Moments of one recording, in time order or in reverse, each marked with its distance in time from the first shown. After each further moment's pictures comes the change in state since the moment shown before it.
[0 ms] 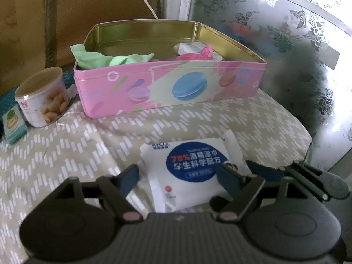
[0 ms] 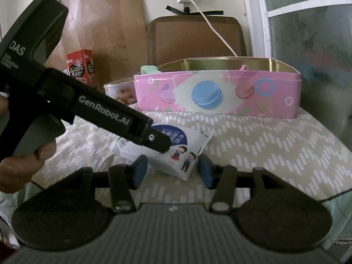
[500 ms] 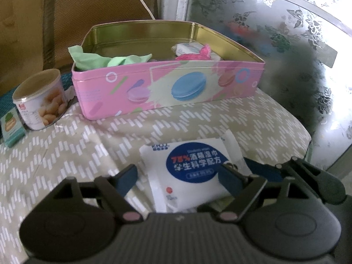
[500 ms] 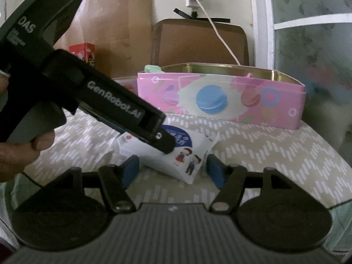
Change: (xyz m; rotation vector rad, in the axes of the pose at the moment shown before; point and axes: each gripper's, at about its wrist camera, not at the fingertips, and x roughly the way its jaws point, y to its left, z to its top) left arm 0.001 0.000 0.000 0.014 -0.008 -0.011; right arm 0.005 0.011 -0.004 -0.096 -0.025 -0.021
